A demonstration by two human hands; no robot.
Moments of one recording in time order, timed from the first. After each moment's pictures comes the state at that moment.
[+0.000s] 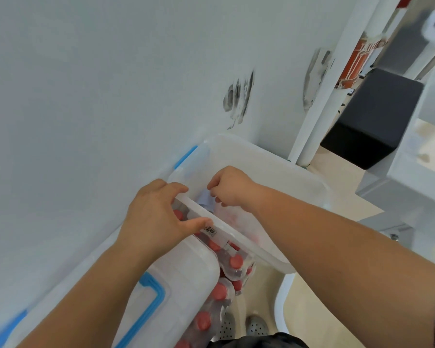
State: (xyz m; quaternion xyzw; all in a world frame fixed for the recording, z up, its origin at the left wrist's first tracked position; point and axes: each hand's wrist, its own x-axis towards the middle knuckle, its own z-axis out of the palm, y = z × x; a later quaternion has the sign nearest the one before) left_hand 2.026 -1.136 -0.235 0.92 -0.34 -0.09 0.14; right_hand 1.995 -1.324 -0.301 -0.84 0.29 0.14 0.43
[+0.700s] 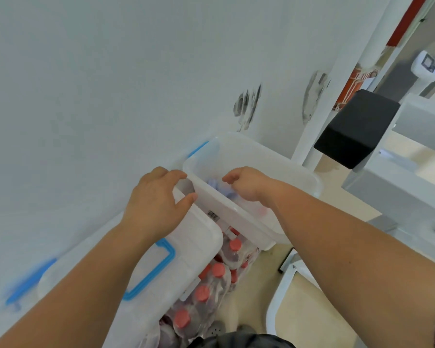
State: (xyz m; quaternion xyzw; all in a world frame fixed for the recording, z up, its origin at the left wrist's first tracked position) left_hand 2.007 -1.096 -0.228 0.93 -0.33 -0.03 0.16; right_hand 1.944 -1.315 -0.268 -0.86 0.28 0.15 0.40
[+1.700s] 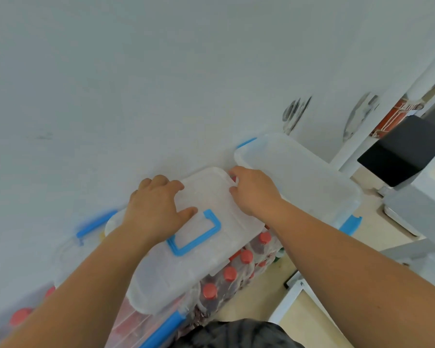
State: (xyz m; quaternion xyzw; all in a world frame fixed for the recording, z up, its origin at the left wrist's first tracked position) left_hand 1.990 -0.985 -0.227 0.97 -0.23 -0.08 0.09; right_hand 1.951 -1.205 -0.263 -0.96 0.20 0.06 0.17
